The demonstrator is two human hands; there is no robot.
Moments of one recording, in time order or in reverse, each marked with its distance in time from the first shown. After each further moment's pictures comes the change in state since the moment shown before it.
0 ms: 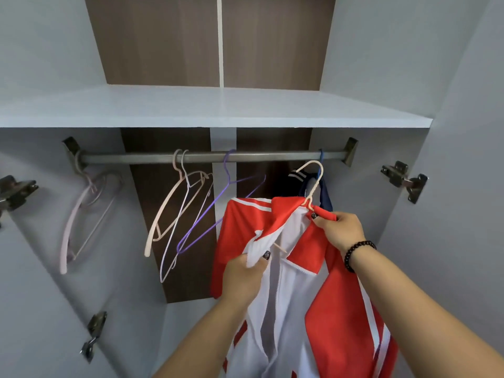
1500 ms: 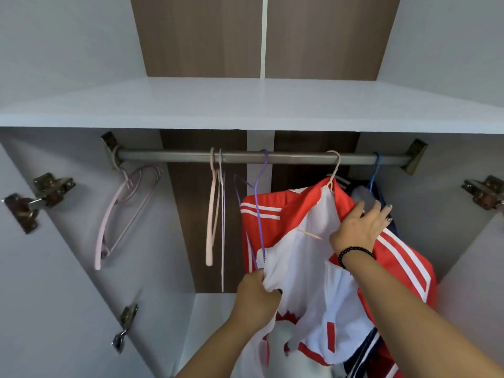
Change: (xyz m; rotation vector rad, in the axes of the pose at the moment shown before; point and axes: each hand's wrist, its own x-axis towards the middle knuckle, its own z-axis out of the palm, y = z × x) left_hand 0.032 -0.037 -0.027 0.151 -0.084 -0.002; right_hand 0.054 0.014 0.092 -0.732 0.234 -0.232
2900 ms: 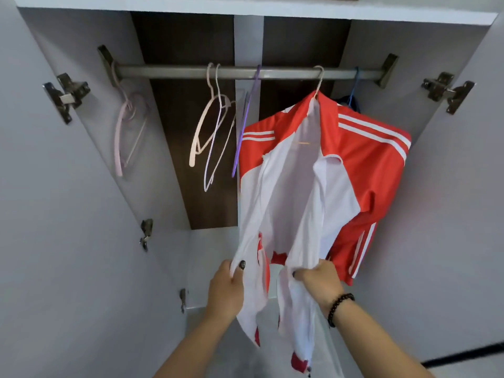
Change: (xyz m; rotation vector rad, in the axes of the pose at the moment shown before) left_hand -0.175 -0.128 -0.038 0.106 0.055 -0.228; right_hand -0.321 0.060 -0.033 0.783 -0.656 0.505
